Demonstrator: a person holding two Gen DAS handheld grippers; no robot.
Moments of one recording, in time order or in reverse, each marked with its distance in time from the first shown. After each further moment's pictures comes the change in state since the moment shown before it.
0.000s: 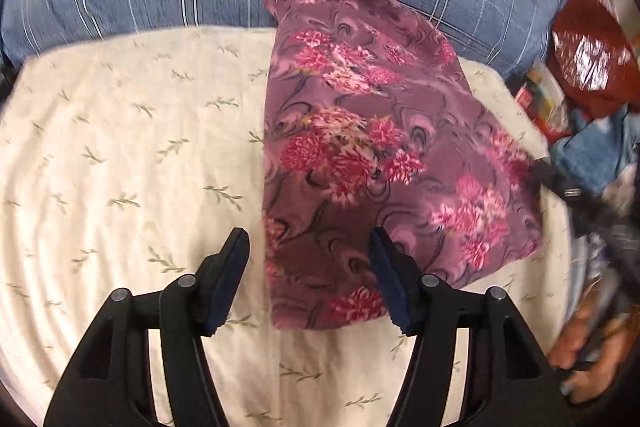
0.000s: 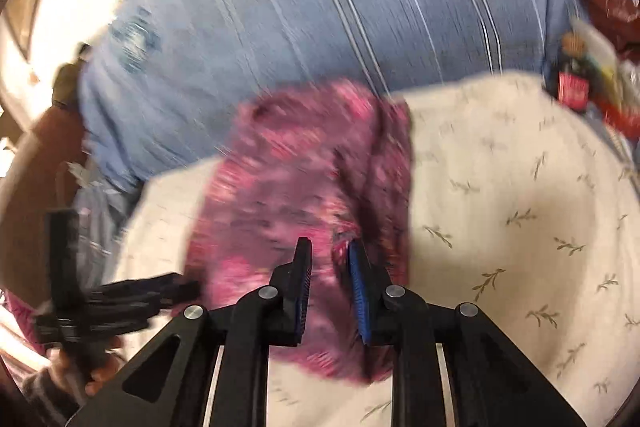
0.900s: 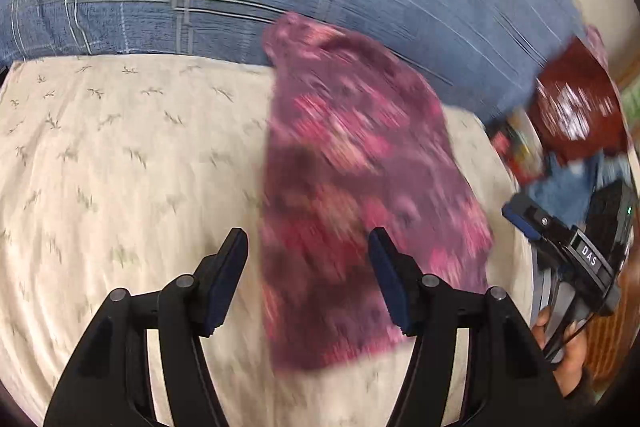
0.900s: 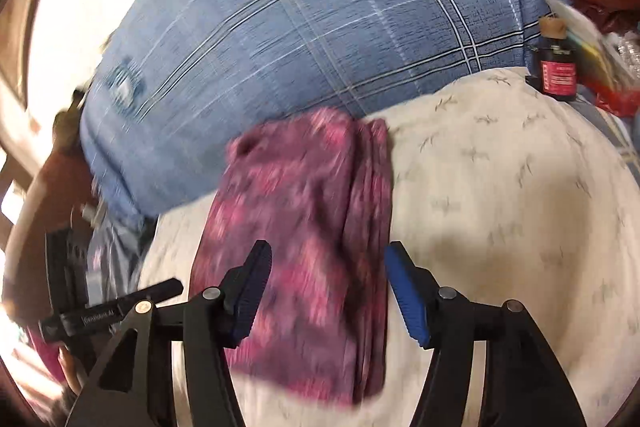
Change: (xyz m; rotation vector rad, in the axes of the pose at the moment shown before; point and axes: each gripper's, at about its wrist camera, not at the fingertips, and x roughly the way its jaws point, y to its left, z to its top) left arm 0.003 0.029 0.054 -0.110 -0.026 -0.135; right arm 0.016 -0.038 0.041 0.149 -0.005 0.034
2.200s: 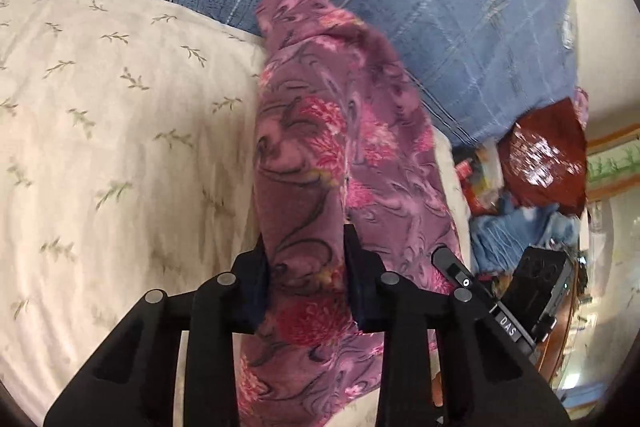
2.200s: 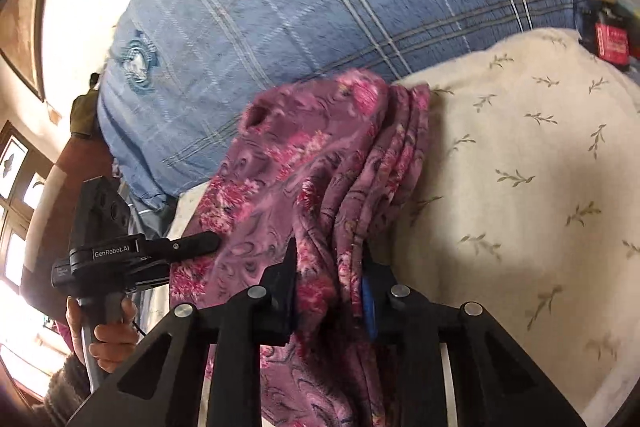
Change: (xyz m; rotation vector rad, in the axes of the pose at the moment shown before) left arm 0.009 0.032 0.013 -0.177 0.118 -0.237; right arm 0.033 0.015 -0.020 -0.025 0.090 0.123
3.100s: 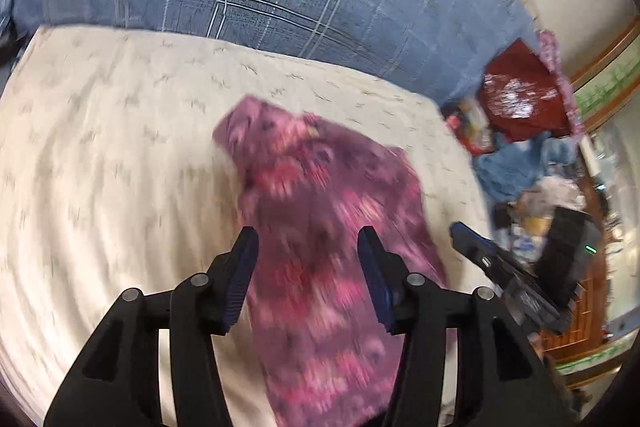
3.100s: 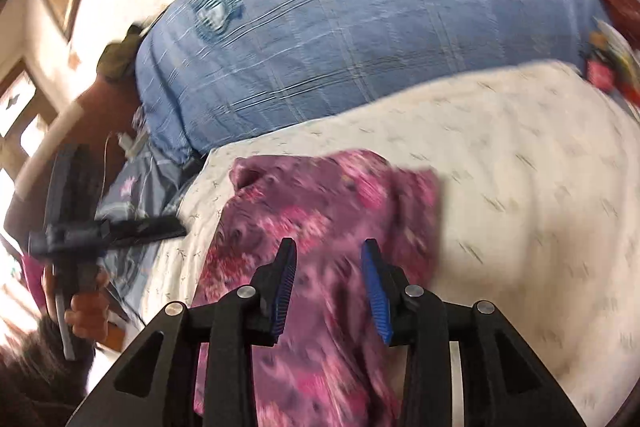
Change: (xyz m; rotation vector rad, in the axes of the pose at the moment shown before) left arm -0.094 0.033 -0.053 0.231 -0.079 0.097; right arm -0.025 0.107 -0.080 -0.221 -0.044 -0.065
